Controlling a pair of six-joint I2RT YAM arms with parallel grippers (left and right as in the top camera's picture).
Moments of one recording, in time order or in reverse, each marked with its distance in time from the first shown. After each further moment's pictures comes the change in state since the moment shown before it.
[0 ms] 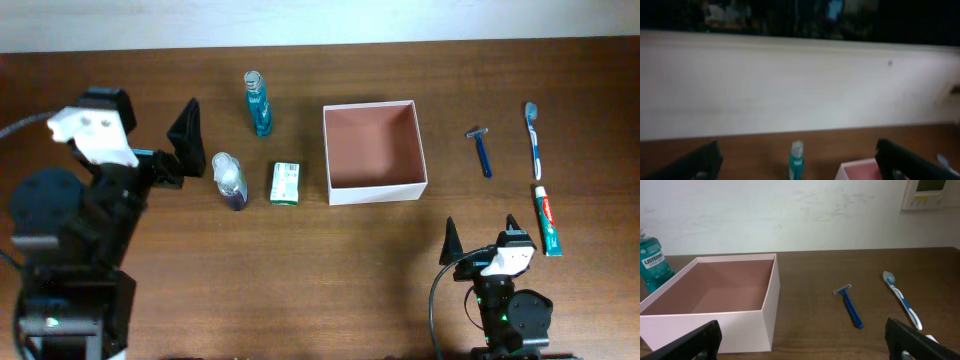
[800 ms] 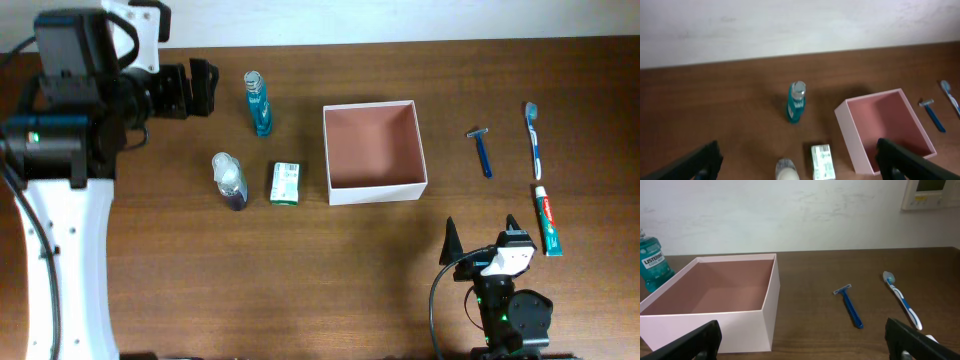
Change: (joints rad) left arm 0.000 0.640 0.744 -0.696 0.050 0.087; right arm 0.000 0.000 0.000 0.000 0.000 0.001
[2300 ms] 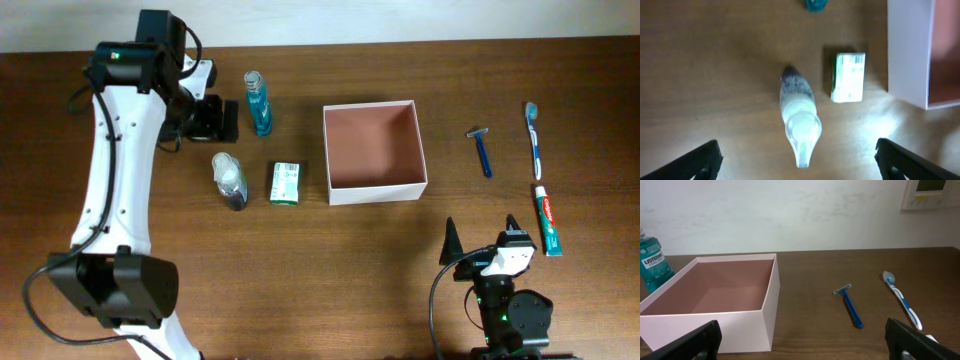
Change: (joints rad) left arm -0.060 0.376 0.100 -0.418 -0.123 0.000; right arm 0.000 0.000 0.000 0.000 0.000 0.000
